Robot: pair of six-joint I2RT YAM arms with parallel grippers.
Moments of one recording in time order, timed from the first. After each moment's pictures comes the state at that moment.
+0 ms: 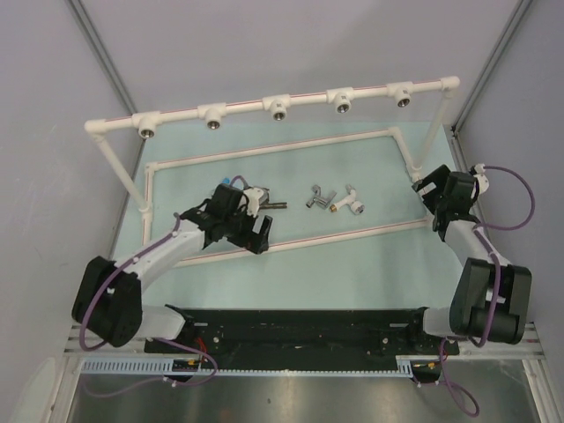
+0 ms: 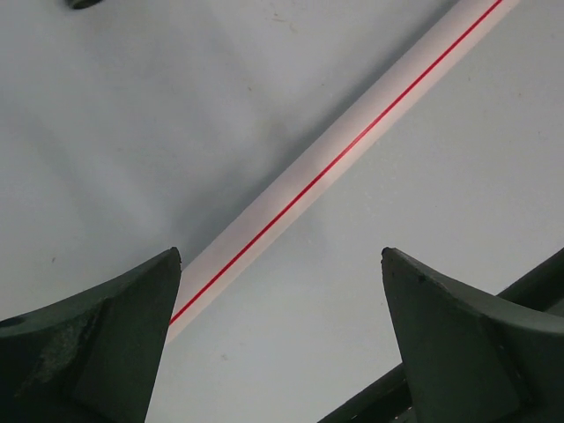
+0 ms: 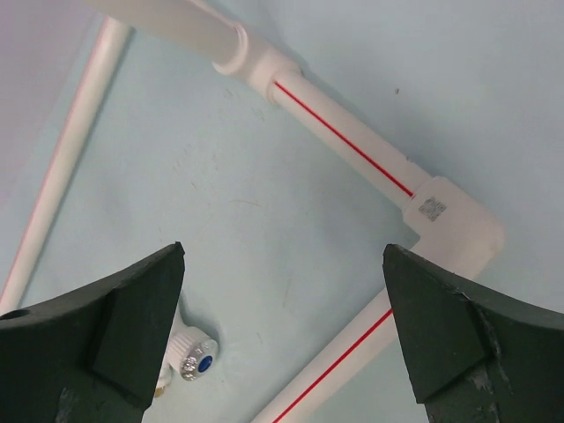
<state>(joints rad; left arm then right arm) -0.48 1.28 0.81 -0.44 0.21 -0.07 -0.21 1.41 0.74 0.10 0.01 0.71</state>
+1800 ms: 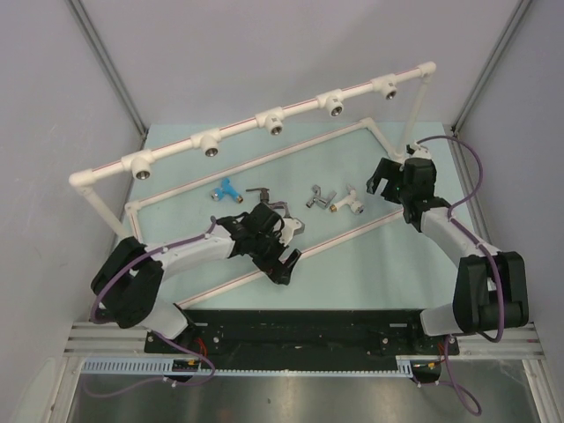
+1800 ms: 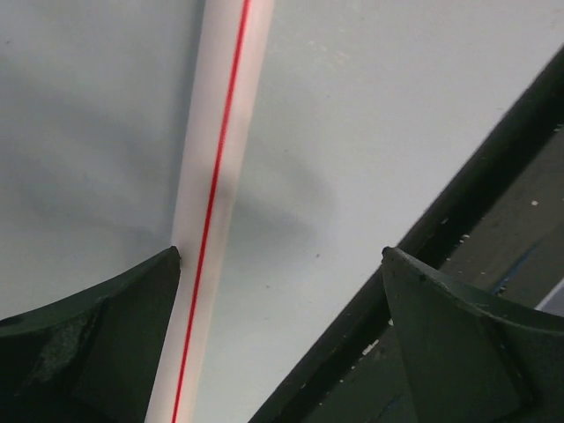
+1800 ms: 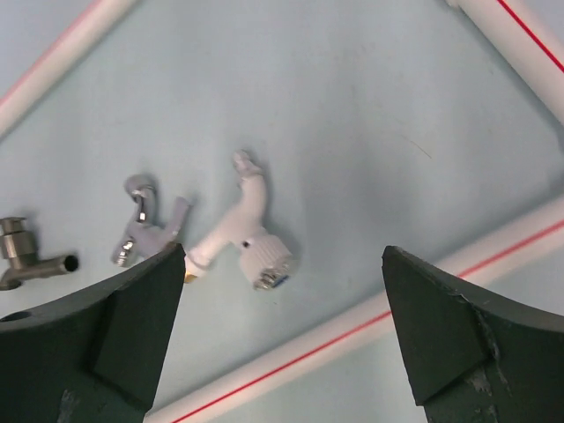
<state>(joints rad) -0.77 1.51 0.87 -0.50 0.30 -0.02 0.11 1.42 0.86 -0.02 0.00 0.42</state>
